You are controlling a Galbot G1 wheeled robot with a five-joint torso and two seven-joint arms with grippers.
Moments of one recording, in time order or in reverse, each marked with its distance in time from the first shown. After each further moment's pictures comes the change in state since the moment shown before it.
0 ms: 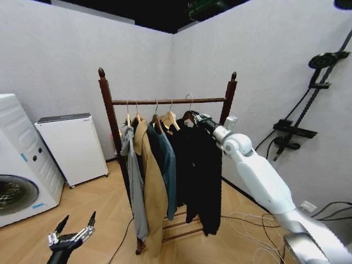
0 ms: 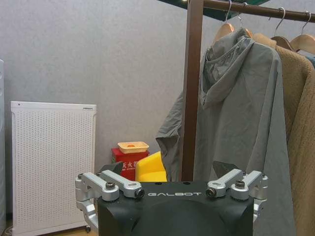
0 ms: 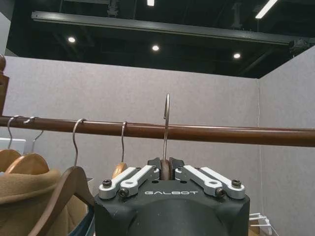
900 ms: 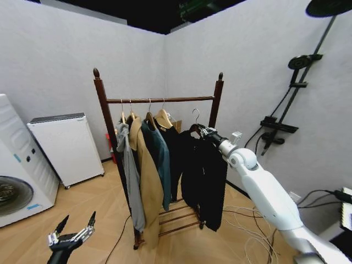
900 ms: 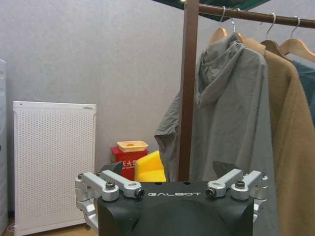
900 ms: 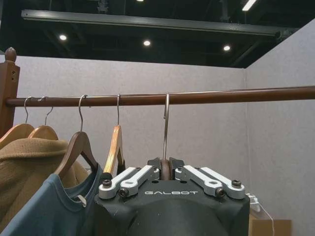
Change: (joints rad) left arm 0.000 0.000 0.000 0.000 0.000 0.000 0.000; right arm -0.263 -0.056 0.183 0.094 -0.010 0.038 -0.086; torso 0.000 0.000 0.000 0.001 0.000
